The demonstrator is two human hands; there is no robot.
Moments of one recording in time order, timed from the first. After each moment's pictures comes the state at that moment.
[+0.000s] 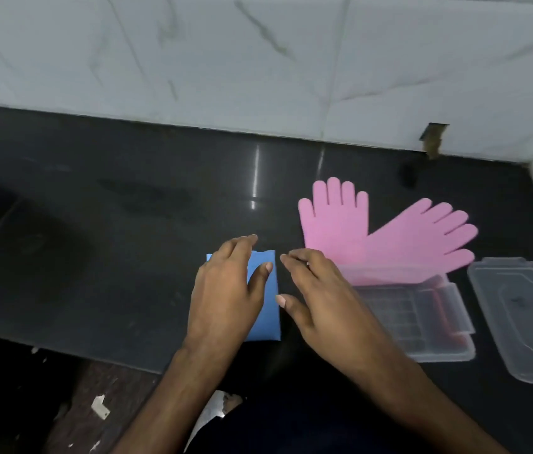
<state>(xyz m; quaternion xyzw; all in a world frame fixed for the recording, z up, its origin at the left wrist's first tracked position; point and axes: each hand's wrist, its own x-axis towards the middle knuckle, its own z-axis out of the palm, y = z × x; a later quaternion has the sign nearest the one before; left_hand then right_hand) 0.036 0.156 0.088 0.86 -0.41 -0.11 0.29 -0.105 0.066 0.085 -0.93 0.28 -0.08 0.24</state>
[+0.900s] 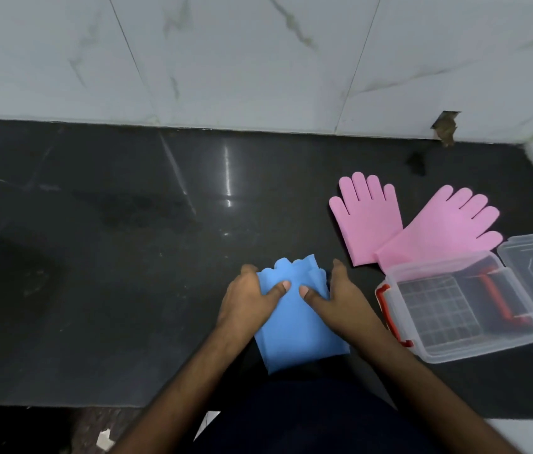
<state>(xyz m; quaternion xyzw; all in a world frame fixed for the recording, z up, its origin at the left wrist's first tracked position) 0.155 0.163 -0.002 0.83 -0.33 -0.38 0.25 -0.008 0.089 0.016 -0.69 0.56 -0.02 0.46</state>
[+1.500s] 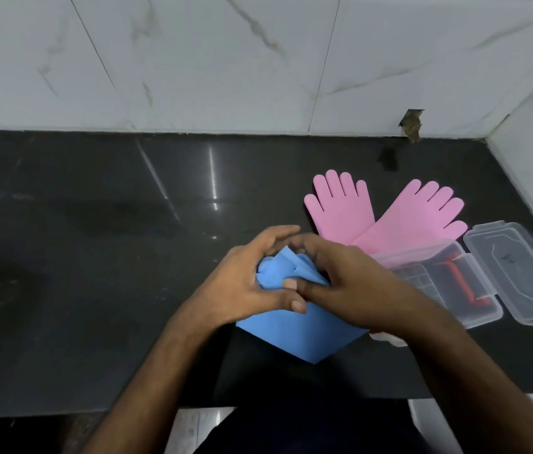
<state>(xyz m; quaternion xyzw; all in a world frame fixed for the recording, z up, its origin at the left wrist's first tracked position) 0.154 0.157 0.074 0.56 -0.60 -0.40 0.41 -0.034 0.081 0.130 -0.85 0.34 -0.04 0.40</state>
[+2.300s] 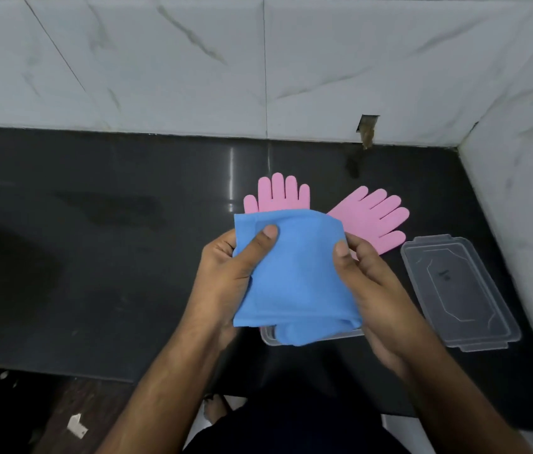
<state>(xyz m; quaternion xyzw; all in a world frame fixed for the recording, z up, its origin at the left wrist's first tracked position) -0.046 0.102 0.118 0.58 -0.15 -0.48 0.64 -0.222 0.016 0.104 -0.51 0.41 -0.25 0.71</state>
